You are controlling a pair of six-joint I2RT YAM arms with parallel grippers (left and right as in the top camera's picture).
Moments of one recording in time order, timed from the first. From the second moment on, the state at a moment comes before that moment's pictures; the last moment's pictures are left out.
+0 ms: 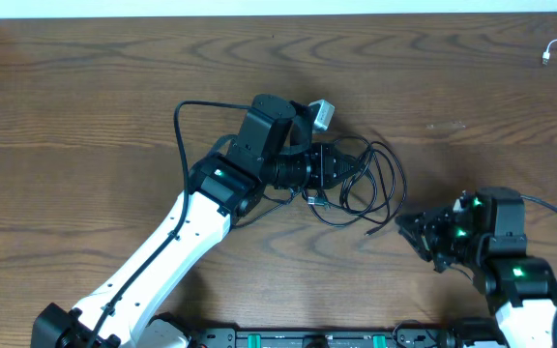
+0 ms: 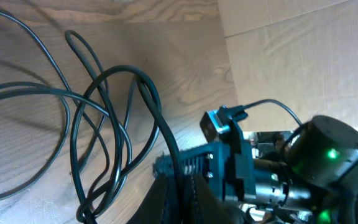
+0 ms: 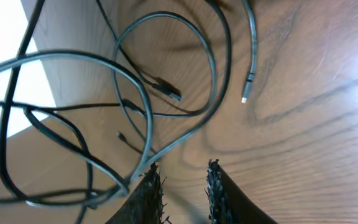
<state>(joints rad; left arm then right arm) -0.58 1.41 1.11 -0.34 0.70 -0.75 0.05 0.82 0.54 -0.68 -0.55 1.20</state>
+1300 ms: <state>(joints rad) -0.58 1.41 1.11 -0.34 0.70 -0.75 0.15 1.15 0.54 -0.29 -0.76 1.46</state>
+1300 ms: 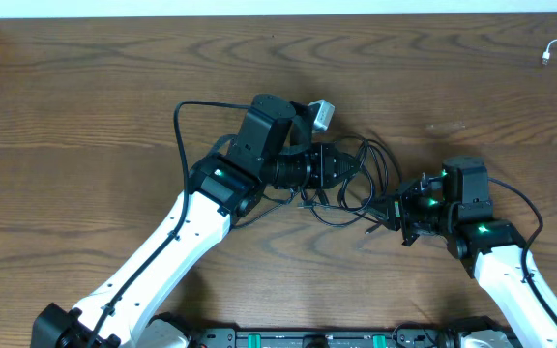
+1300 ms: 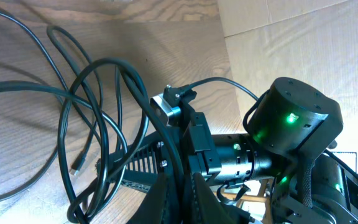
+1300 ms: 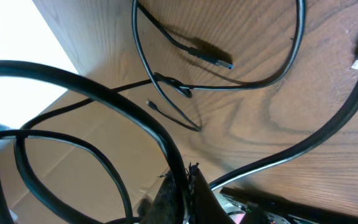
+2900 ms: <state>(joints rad) -0.63 1.41 1.11 -0.62 0.58 -0.38 -0.01 0.95 0.59 -0.09 -1.02 1.03</state>
